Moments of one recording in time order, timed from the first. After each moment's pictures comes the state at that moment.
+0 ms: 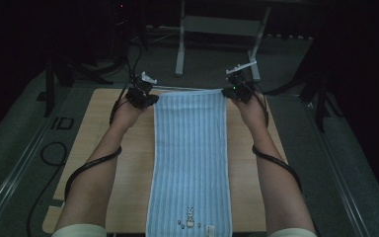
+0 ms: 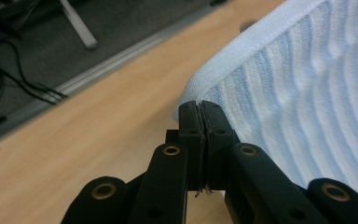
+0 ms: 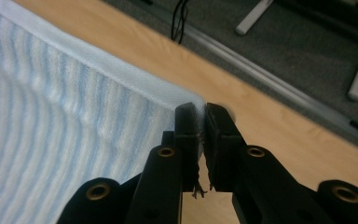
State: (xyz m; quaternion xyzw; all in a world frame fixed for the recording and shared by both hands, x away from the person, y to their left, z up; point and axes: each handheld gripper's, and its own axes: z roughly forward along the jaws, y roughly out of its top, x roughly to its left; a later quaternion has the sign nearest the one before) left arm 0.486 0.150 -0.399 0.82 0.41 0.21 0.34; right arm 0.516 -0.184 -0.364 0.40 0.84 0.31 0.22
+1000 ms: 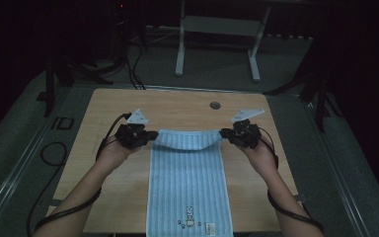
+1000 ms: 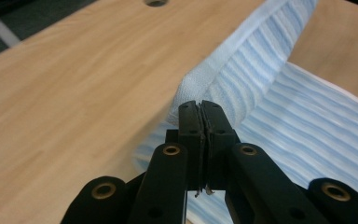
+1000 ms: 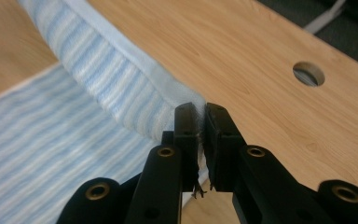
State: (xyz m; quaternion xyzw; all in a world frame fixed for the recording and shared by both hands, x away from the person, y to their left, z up) left arm 0.360 0.159 -0.435 0.85 0.32 0.15 0.39; right arm 0.393 -0.204 -0.420 0.31 0.87 0.36 0.17
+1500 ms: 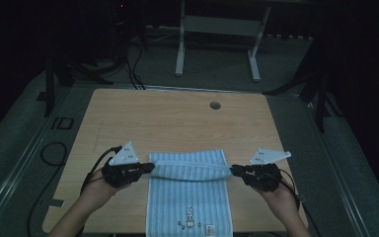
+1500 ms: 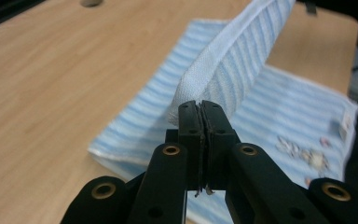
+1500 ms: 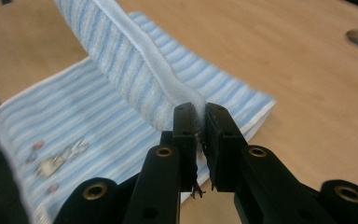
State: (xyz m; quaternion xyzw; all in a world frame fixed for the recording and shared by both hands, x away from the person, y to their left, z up) left arm 0.257 0.166 -0.440 0.86 0.26 0.13 0.42; right arm 0.278 -0.243 -0.435 0.28 0.86 0.40 0.13
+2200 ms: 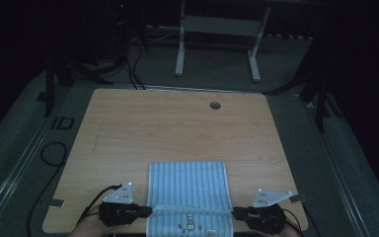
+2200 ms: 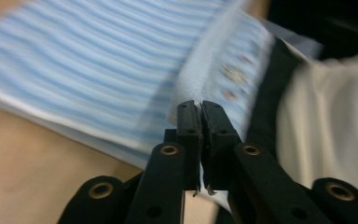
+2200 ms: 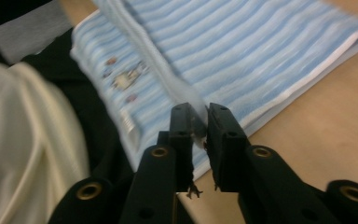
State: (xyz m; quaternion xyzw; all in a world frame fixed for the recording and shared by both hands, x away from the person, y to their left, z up) left arm 0.205 0.180 -0.518 0.88 0.20 -0.04 0.42; right arm 0.202 -0.260 -0.489 0.28 0.88 0.38 0.02
